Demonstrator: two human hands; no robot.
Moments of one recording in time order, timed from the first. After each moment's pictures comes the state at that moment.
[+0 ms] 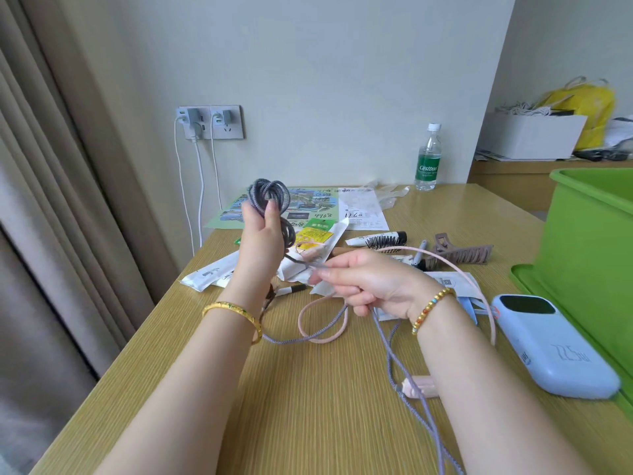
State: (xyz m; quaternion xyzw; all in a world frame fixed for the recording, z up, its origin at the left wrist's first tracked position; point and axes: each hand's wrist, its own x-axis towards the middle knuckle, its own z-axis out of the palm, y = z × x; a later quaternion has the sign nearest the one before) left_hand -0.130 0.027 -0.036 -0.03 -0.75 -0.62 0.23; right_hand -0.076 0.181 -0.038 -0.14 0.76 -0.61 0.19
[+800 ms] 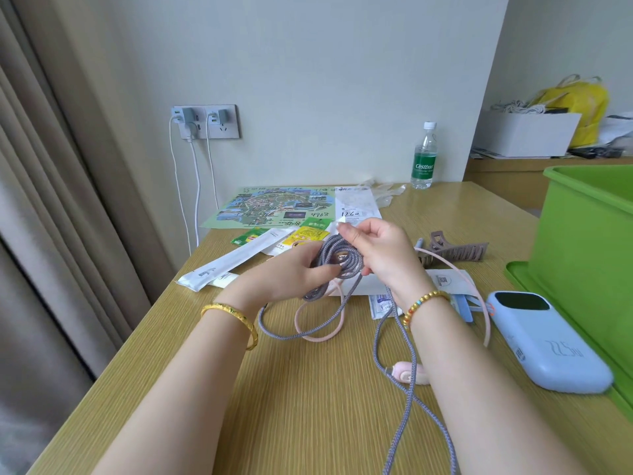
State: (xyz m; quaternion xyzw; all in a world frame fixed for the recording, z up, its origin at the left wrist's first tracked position) left_hand -0.116 0.032 -0.046 -0.33 -0.86 -0.39 -0.05; right_hand -0.092 0.188 -0.039 -0.03 0.77 -0.61 -0.17
